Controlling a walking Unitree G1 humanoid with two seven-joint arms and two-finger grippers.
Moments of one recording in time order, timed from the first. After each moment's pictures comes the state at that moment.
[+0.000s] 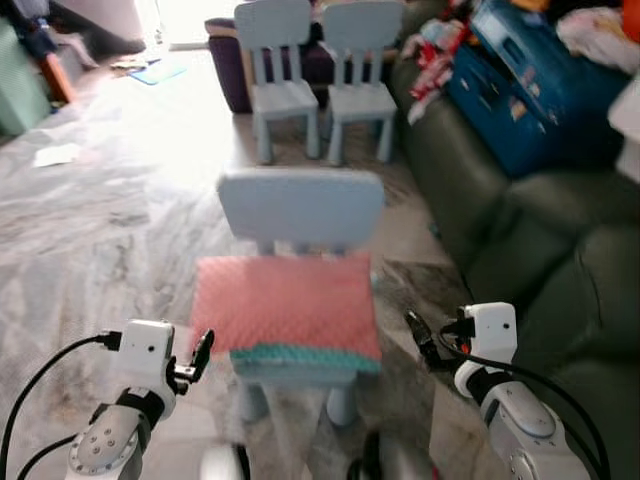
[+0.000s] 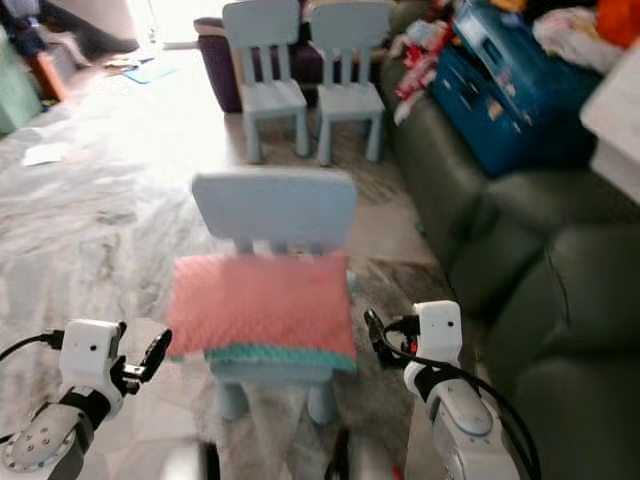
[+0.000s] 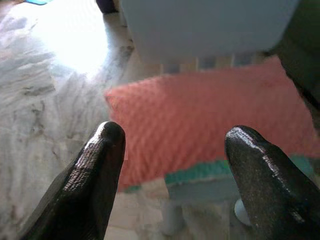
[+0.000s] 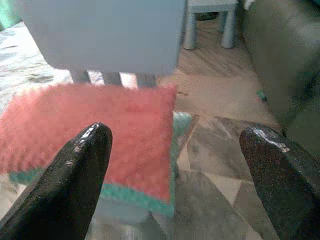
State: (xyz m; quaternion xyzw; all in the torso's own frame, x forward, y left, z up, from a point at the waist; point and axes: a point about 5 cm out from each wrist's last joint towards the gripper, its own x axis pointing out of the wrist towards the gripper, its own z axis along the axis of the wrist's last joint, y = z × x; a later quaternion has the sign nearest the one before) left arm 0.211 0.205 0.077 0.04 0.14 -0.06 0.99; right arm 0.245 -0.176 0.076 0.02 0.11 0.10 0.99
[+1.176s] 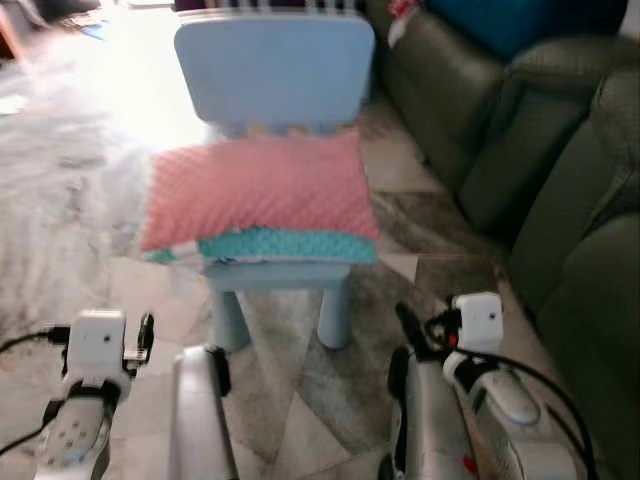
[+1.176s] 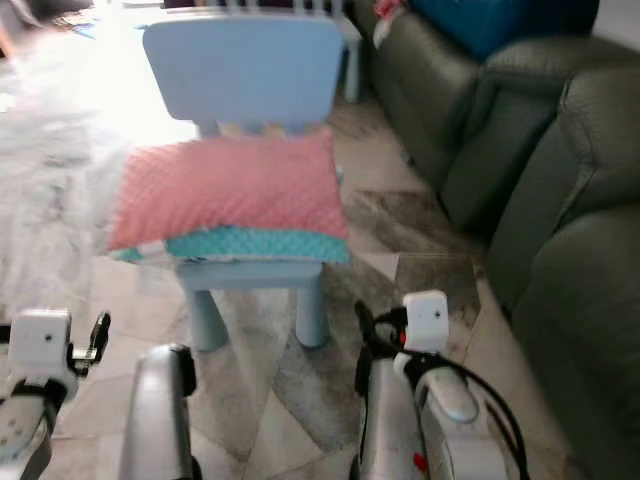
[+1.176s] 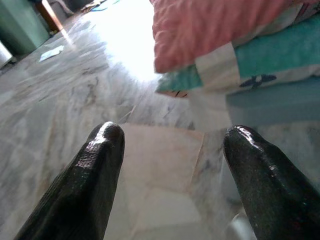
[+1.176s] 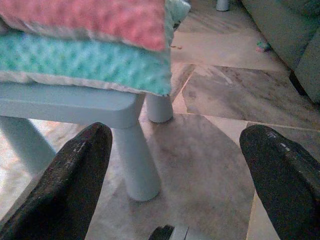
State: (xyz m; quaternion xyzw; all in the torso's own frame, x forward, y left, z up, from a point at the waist) left arm 0.220 0.248 0.094 0.13 0.08 0.09 0.98; right arm 0.263 -0.166 0.083 0.00 0.08 0.12 0.99
